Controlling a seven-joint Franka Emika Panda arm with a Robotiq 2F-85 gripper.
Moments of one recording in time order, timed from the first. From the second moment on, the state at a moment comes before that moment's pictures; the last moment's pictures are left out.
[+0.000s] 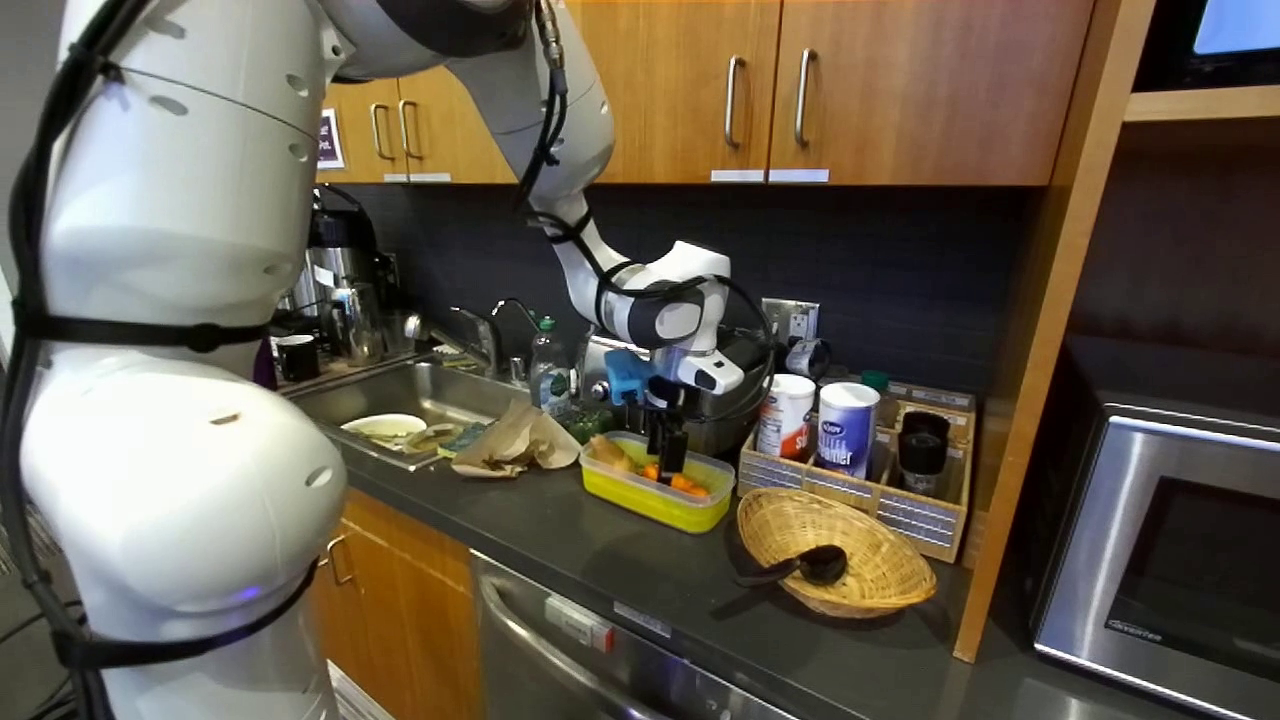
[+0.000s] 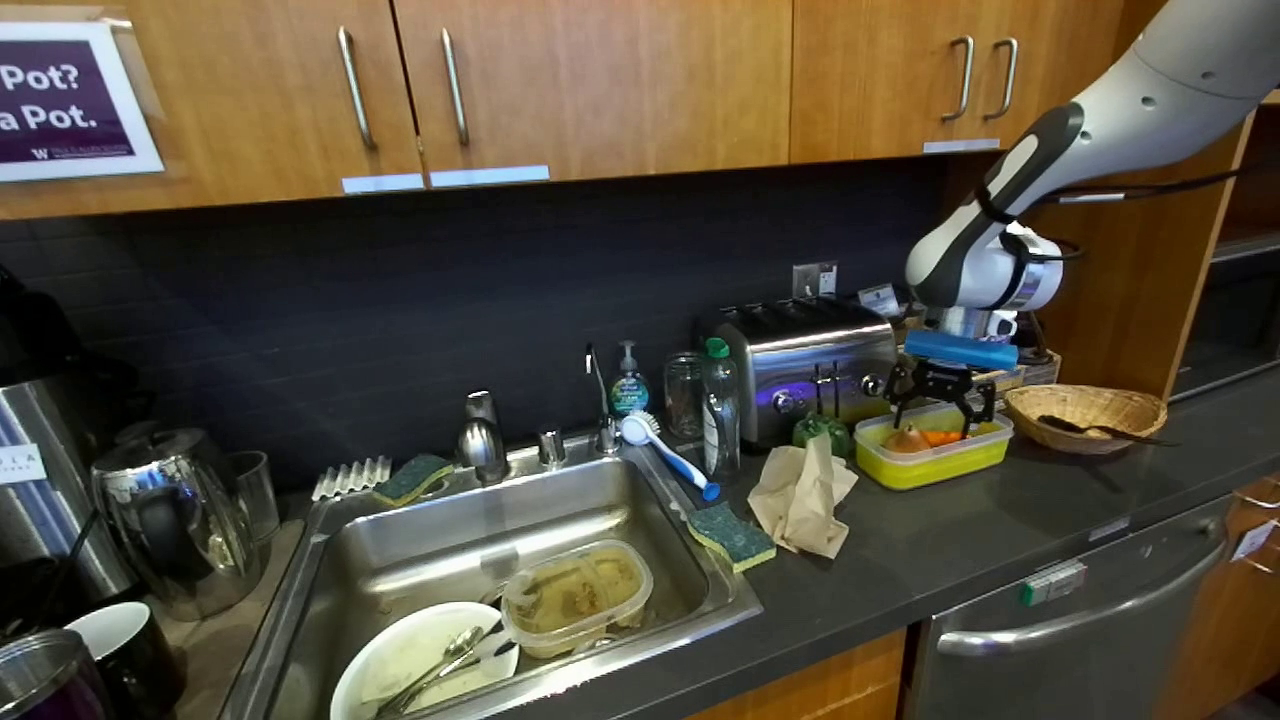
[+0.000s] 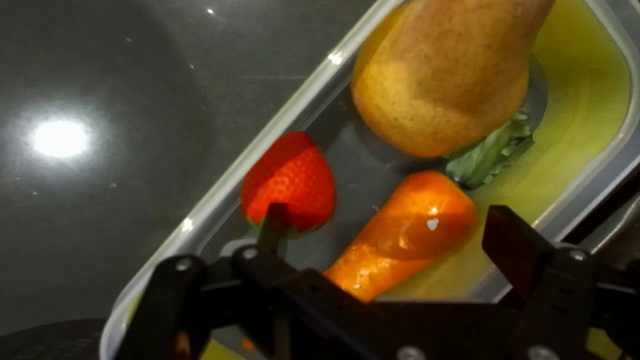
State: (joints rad) arm -0.02 0.28 -0.08 -2.22 0.27 2.46 0.55
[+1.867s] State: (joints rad) arm -0.05 0.44 -0.10 -1.98 0.27 2.27 0.48
